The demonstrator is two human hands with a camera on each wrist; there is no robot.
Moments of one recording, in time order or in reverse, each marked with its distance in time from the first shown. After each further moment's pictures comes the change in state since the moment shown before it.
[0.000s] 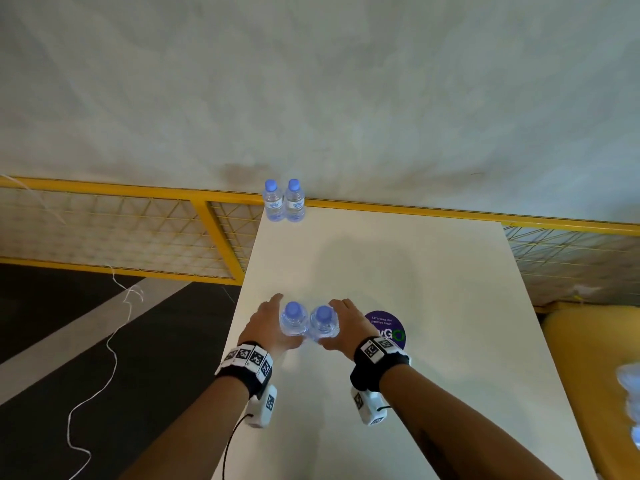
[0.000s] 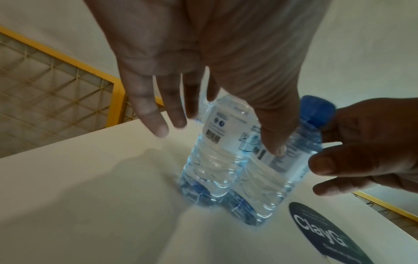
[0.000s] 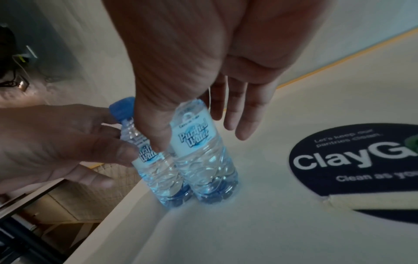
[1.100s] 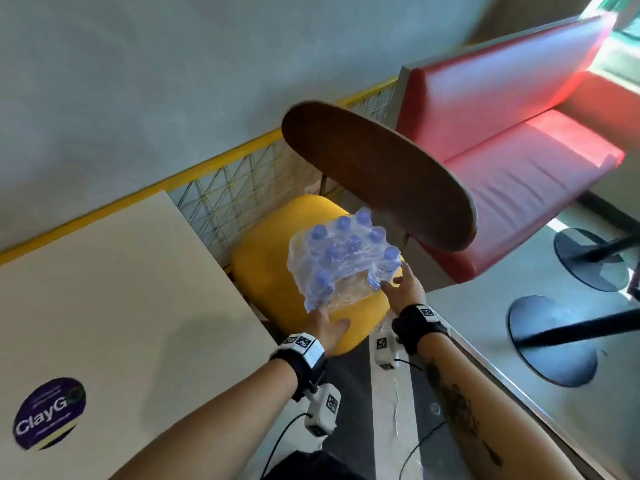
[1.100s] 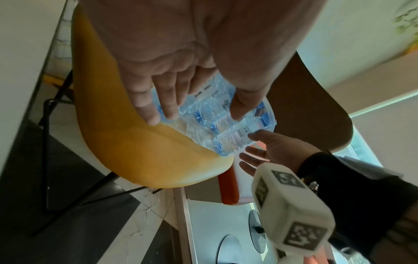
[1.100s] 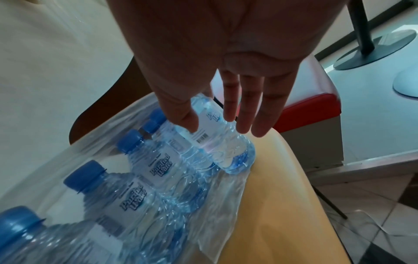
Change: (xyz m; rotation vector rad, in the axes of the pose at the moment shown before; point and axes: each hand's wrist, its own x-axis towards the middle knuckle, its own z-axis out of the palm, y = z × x) left_hand -0.205 0.456 0.529 0.038 -0.726 0.402; right_hand -0.469 0.561 -0.200 0.511 0.848 1.079
